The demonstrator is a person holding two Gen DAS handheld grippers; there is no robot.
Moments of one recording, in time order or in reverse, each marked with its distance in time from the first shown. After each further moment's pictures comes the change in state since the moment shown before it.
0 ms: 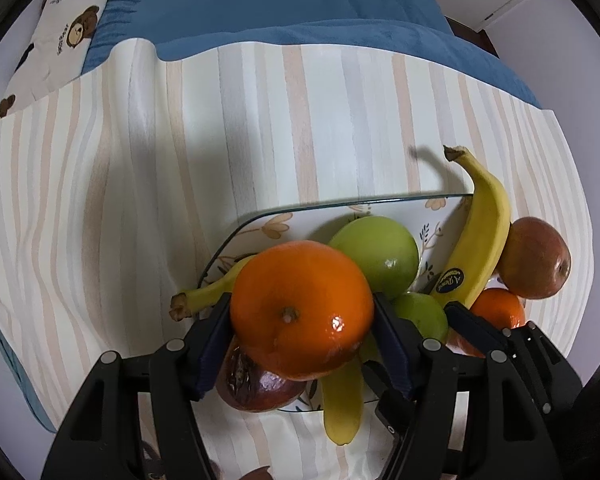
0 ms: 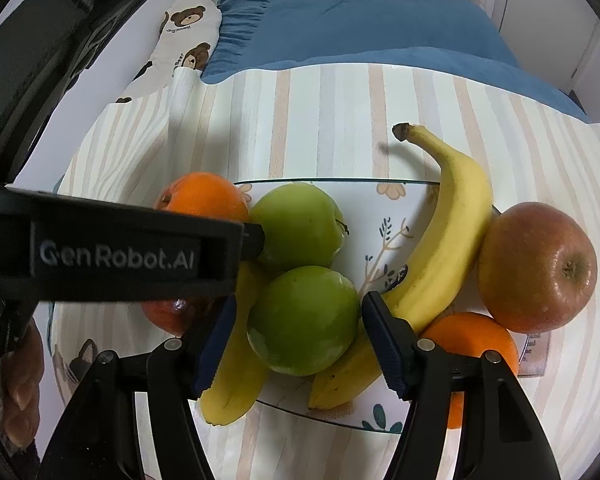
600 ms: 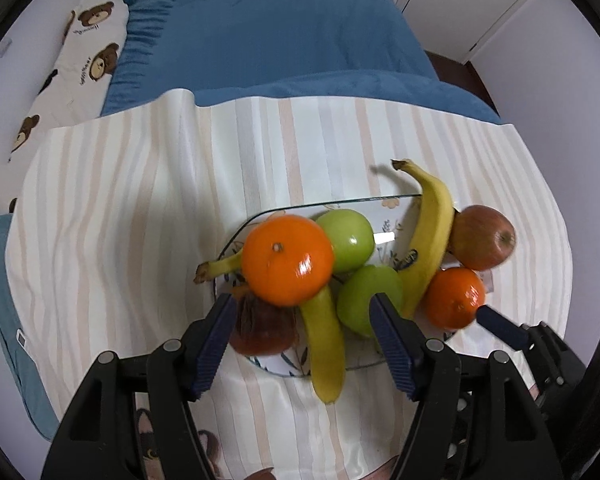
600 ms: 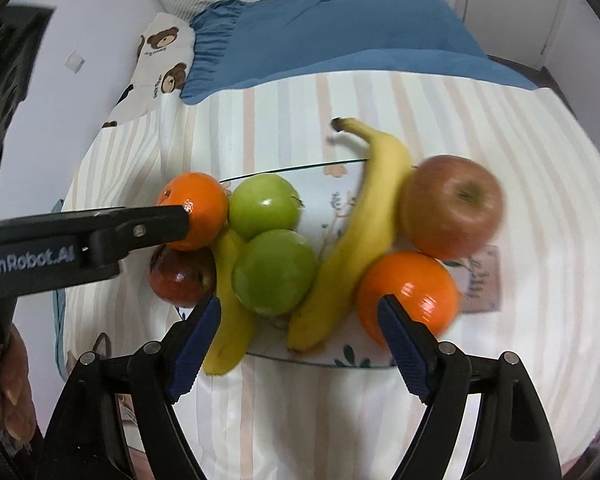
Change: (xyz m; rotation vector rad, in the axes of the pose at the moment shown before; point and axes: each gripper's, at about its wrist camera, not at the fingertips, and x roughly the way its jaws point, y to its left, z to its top) left arm -0.067 -0.009 -0.058 0.008 -0.194 0.007; right arm -0.055 -0.021 -0.029 0.105 -0.044 -0.043
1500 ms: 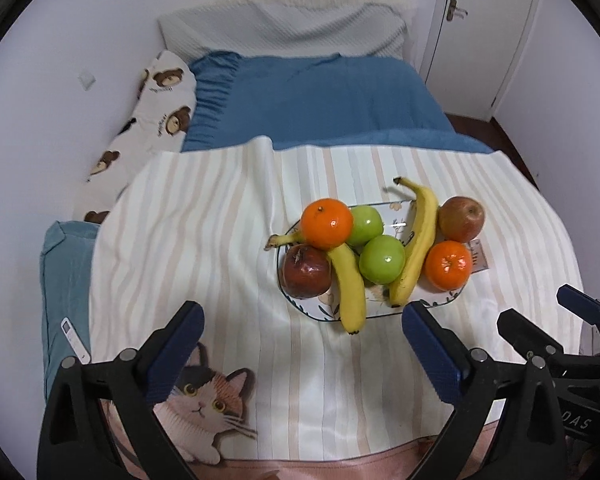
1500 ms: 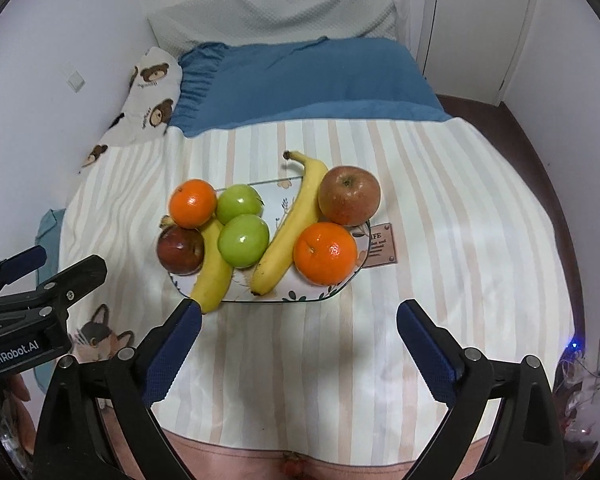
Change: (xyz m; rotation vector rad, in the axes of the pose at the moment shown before) left arm -0.101 -0.021 -0.114 -0.027 -0.325 0.199; right arm -0.128 -0.009 -0.075 -0.022 -0.182 -0.112
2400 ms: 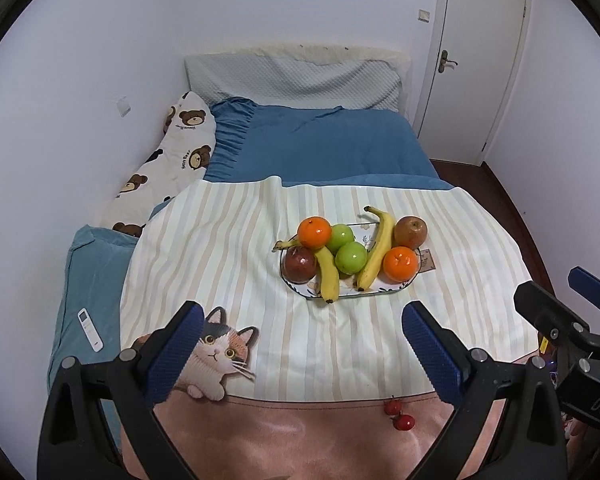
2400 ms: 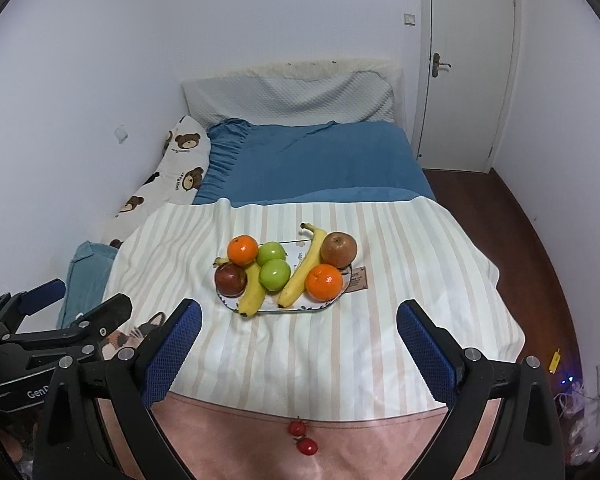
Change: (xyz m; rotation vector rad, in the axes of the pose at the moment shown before) left arm -0.139 -0.009 -0.067 -0.044 -0.172 0.001; right arm -0.187 0.011 -0.068 -0.045 -0.273 0.022
